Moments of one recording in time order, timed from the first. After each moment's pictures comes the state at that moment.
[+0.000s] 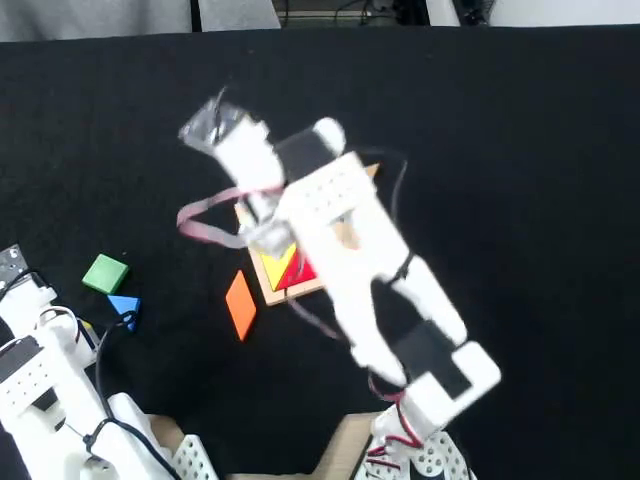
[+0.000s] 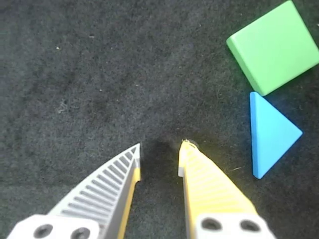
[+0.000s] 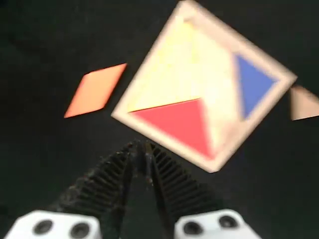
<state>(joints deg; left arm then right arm) -48.6 -50.2 76.9 50.2 -11.8 -34.8 6.2 -10.2 95.1 16.1</state>
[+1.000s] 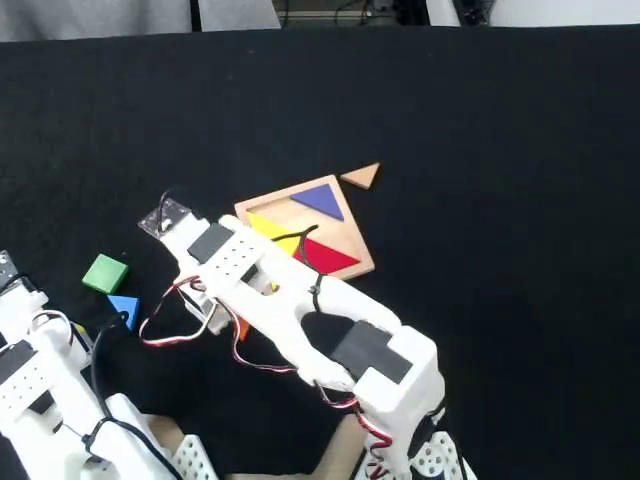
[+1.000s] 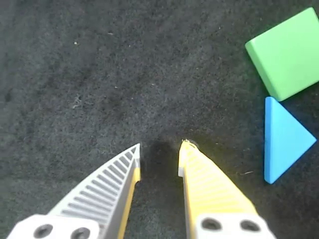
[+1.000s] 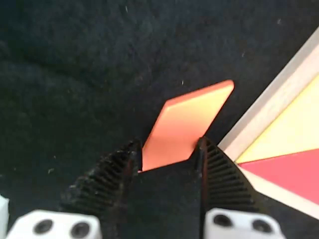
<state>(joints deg) -51.4 -50.2 76.9 50.0 -11.8 -50.5 19.9 5.8 73.1 -3.5</state>
